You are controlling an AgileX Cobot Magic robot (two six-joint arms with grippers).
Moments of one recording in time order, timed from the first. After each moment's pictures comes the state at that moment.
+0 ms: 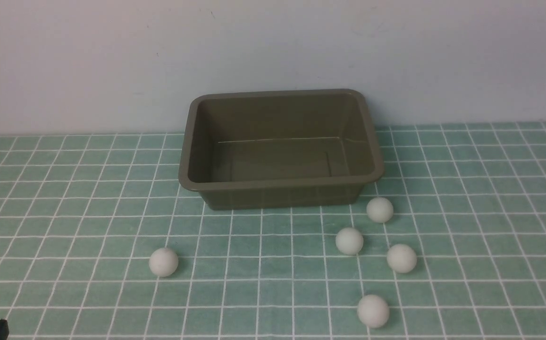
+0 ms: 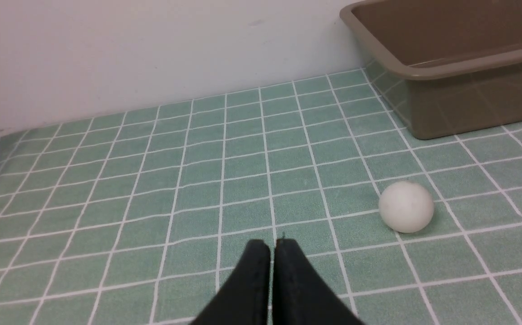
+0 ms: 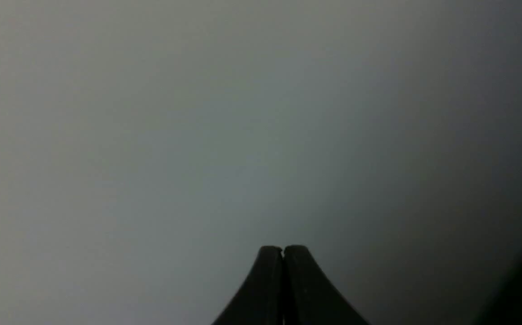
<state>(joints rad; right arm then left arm) -0.17 1.02 -1.10 -1.35 0.55 1.07 0.06 -0.01 0.03 -0.31 0.28 0.42</state>
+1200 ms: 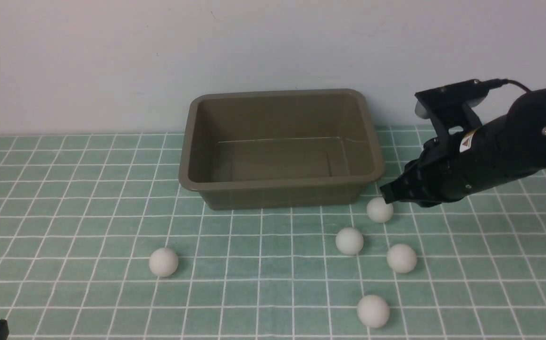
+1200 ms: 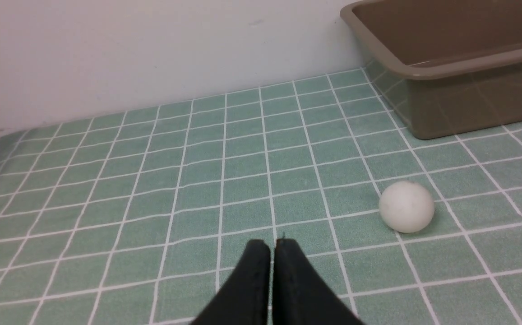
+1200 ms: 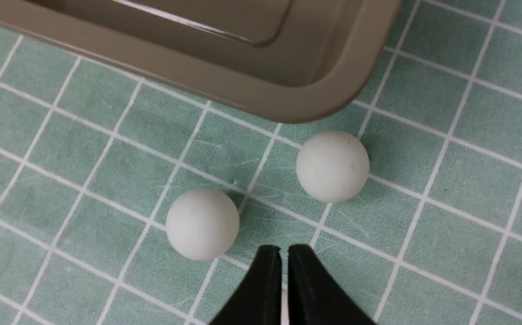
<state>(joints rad) 0.35 1.61 -1.09 0.19 0.62 -0.17 0.06 -0.01 0.03 -0.31 0.28 0.42</state>
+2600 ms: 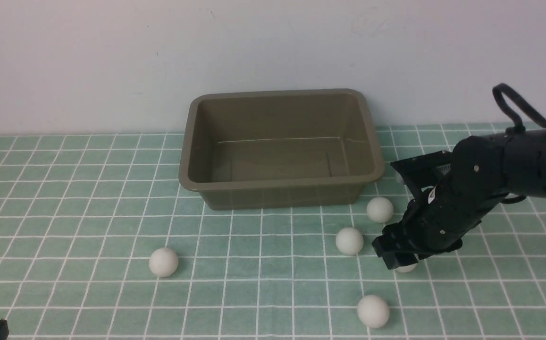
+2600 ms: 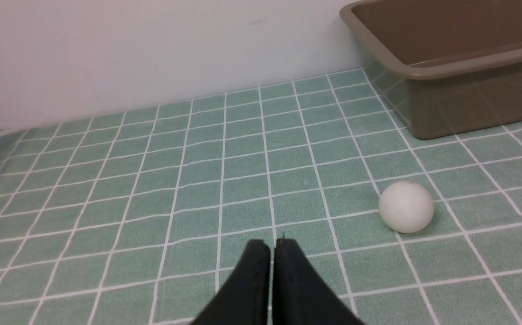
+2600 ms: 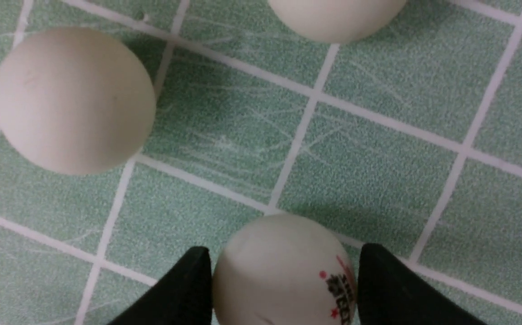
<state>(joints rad) 0.35 1.87 -1.10 0.15 0.70 -0.10 0.06 -0.01 0.03 -0.31 0.28 0.42</state>
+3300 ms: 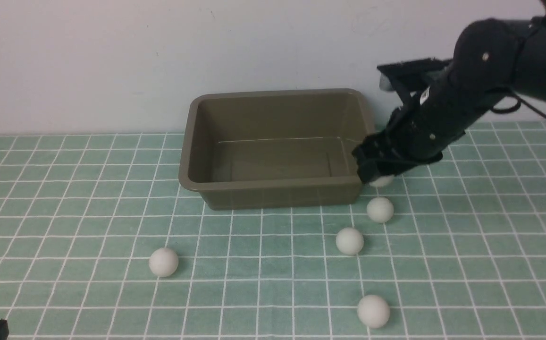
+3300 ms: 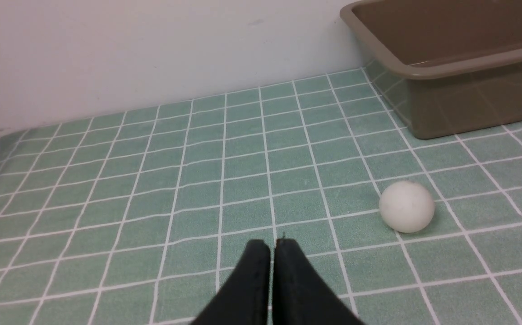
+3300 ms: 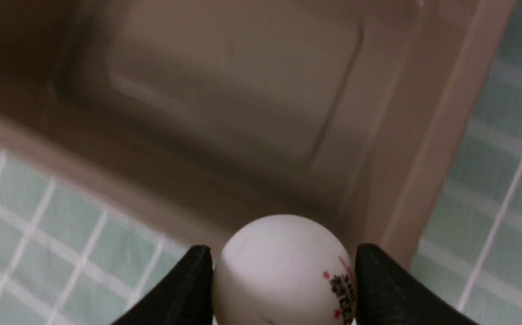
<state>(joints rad) 0.35 1.87 -1.61 0.24 0.94 -0.18 0.06 -0.01 0.03 -0.31 0.28 0.42</state>
